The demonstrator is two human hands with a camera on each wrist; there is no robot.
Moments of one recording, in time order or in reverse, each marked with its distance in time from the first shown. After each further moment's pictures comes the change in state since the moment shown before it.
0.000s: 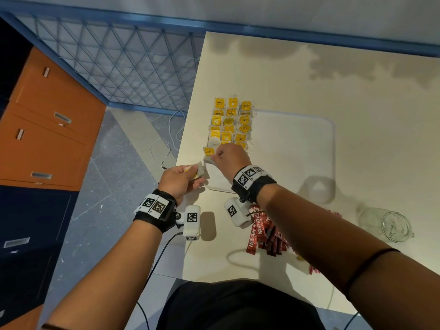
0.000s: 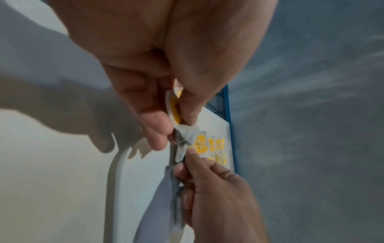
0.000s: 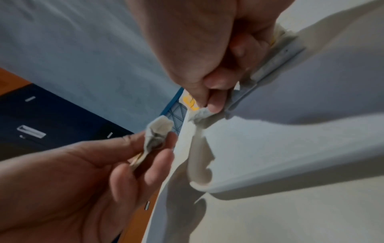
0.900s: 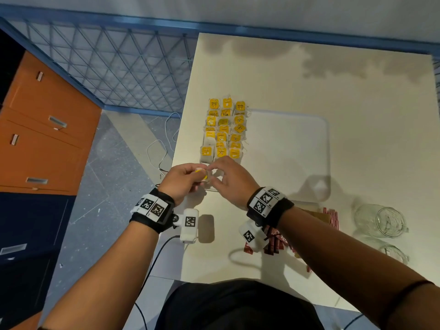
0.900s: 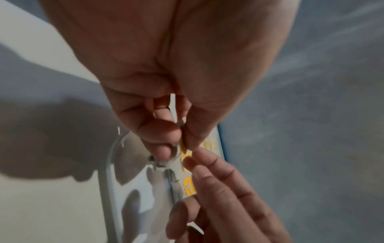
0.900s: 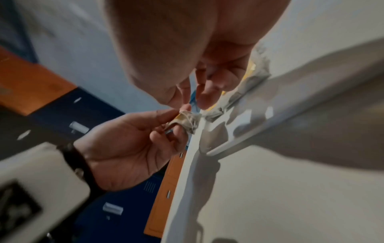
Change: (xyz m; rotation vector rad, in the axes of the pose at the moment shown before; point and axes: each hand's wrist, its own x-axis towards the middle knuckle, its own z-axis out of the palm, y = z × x) left_hand -0.003 0.005 0.008 0.248 -0.175 0.120; right_hand -0.064 0.024 0.000 0.209 -0.029 -0.311
